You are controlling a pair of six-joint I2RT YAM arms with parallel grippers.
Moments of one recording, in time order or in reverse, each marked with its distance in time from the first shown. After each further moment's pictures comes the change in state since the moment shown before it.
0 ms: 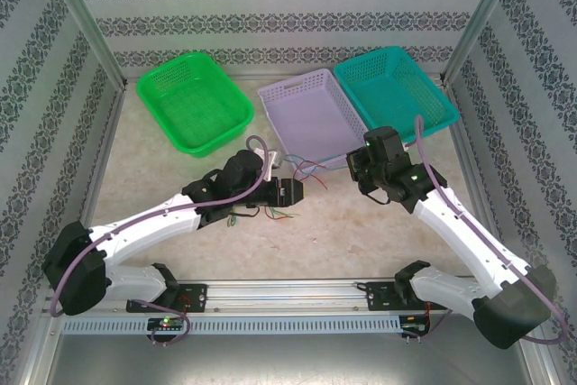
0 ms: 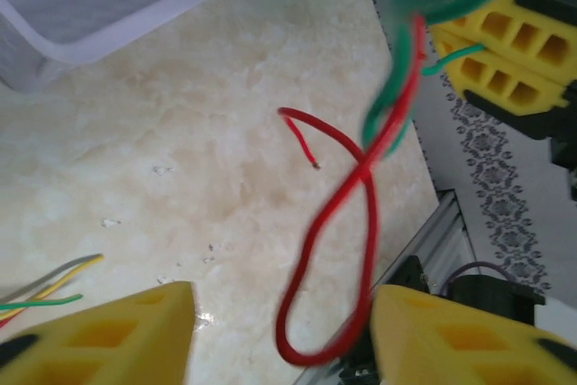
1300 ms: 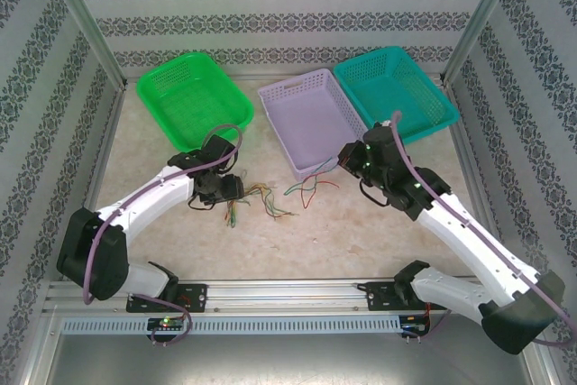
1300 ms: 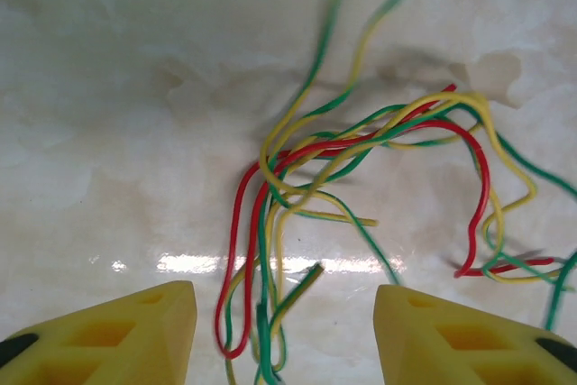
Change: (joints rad) left arm 0.350 0.099 0.101 -0.677 -0.242 0.139; right arm 0.087 -0.031 0.011 0.111 0.081 -0.583
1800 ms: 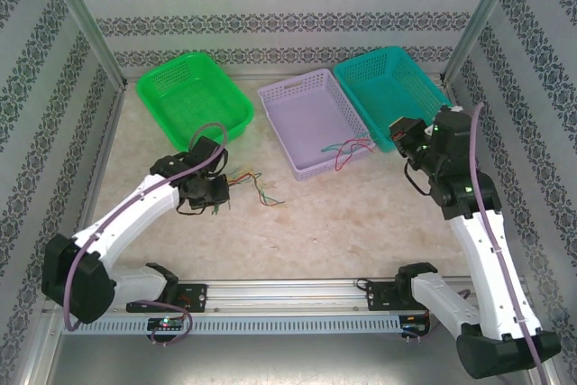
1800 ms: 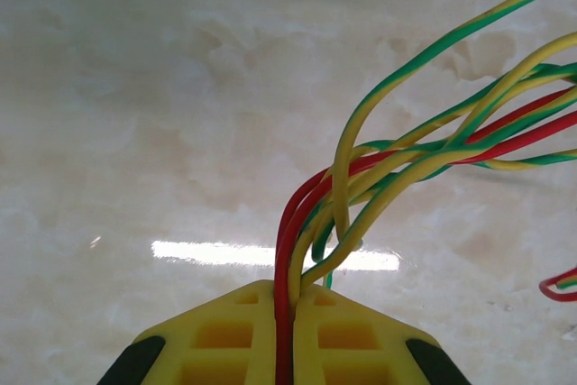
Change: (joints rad) left arm 0.000 -0.085 -0.003 -0.091 -0.003 -0.032; right arm -0.346 -0.116 0.151 -0.089 -0.180 -0.038
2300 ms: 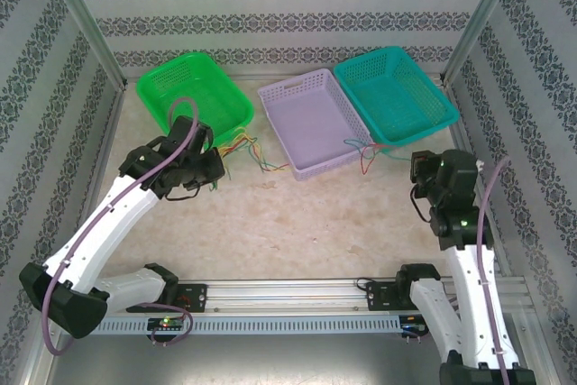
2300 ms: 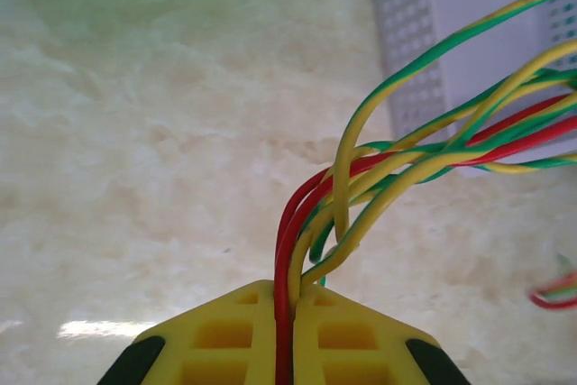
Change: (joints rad) left arm -0.001 -0.154 0.248 -0.149 -0.048 -0.075; right arm -0.238 -0.209 -0.254 0.023 0.032 0.352
